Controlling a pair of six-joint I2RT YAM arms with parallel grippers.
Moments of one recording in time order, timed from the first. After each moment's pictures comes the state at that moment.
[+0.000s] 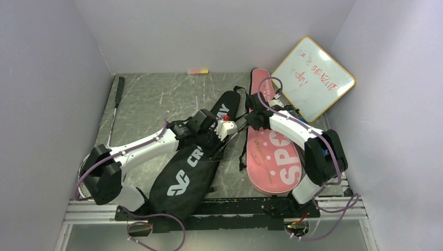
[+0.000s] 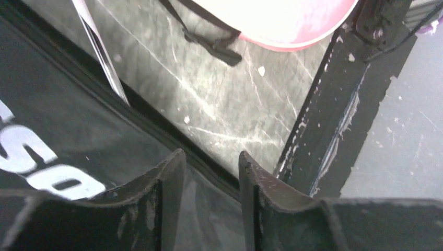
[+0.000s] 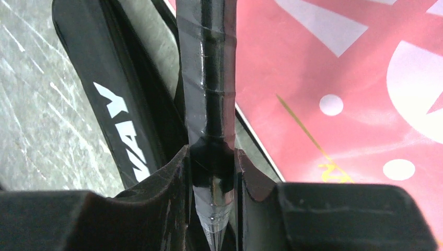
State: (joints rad) left arm -0.83 1.49 1.11 -0.54 0.44 0.02; right arm 0.46 1.64 1.14 -0.50 0.34 1.27
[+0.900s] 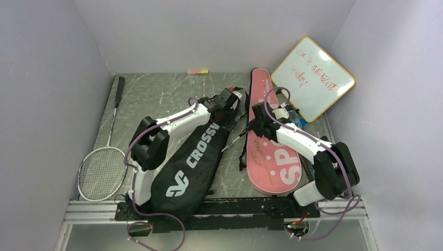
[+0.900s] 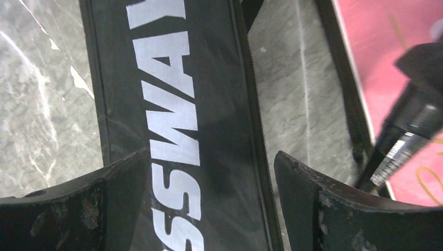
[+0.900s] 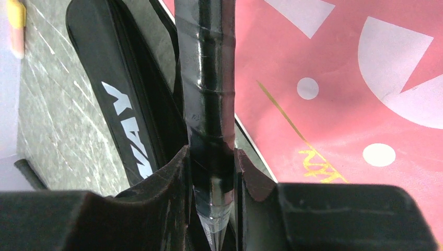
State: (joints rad) left arm -0.79 1.99 1.66 -0.60 -0.19 -0.20; right arm 0.48 1.47 0.92 -0.35 0.34 1.33
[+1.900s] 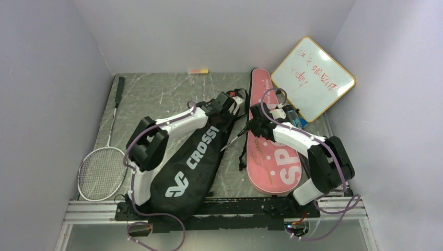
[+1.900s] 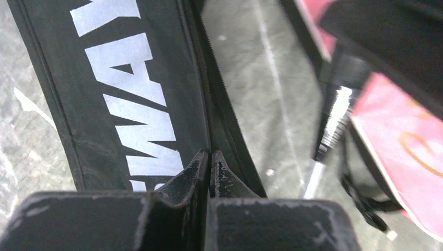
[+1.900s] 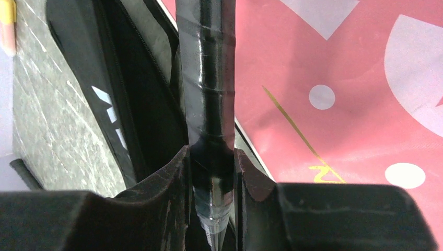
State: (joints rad) left arm -0.77 2.02 1.58 -0.52 -0.04 -0.12; right arm 0.48 1.53 0.90 -0.26 0.32 1.33
